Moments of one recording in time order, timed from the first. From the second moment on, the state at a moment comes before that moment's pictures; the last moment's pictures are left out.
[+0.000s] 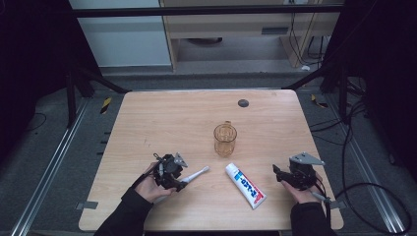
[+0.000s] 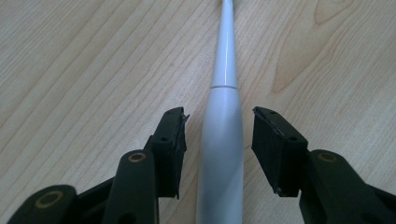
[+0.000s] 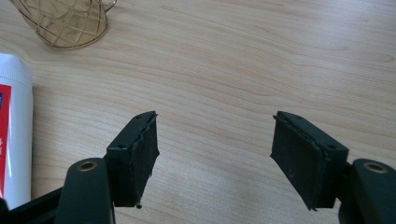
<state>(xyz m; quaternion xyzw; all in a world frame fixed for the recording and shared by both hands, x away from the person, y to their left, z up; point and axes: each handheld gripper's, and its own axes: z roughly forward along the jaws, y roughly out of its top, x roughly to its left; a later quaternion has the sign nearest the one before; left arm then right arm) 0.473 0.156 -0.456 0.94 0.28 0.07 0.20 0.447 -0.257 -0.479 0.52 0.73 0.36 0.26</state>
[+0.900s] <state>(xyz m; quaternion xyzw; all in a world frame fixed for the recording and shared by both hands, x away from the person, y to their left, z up) 0.479 0.150 -0.468 0.94 0.27 0.06 0.17 0.449 -0.257 -0.480 0.52 0.73 0.36 0.25</state>
